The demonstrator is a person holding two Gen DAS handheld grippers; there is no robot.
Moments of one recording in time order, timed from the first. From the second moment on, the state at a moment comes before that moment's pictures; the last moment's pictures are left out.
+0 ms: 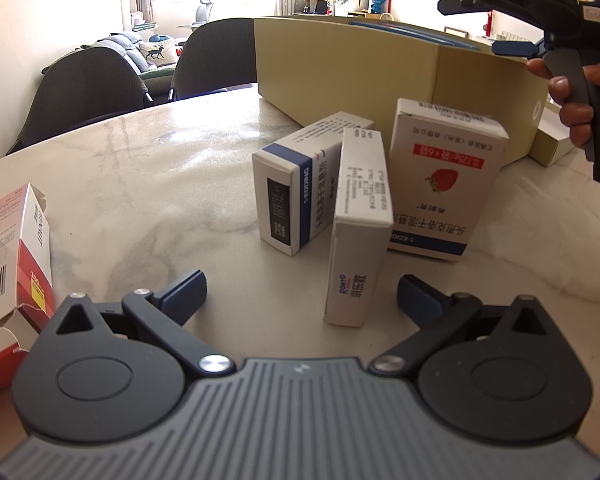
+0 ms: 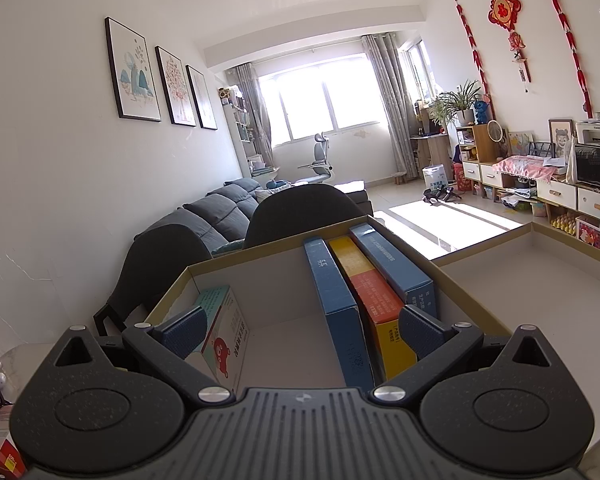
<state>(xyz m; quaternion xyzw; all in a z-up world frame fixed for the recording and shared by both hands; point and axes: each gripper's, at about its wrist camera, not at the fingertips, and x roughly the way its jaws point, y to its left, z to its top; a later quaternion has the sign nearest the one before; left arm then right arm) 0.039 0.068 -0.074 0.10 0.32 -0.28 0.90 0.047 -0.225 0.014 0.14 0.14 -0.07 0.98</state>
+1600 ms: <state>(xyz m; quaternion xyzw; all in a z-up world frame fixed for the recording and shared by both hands) 0.039 0.068 -0.074 0.10 0.32 -0.28 0.90 0.042 -0.223 0.016 0.15 0.14 -0.07 0.98</state>
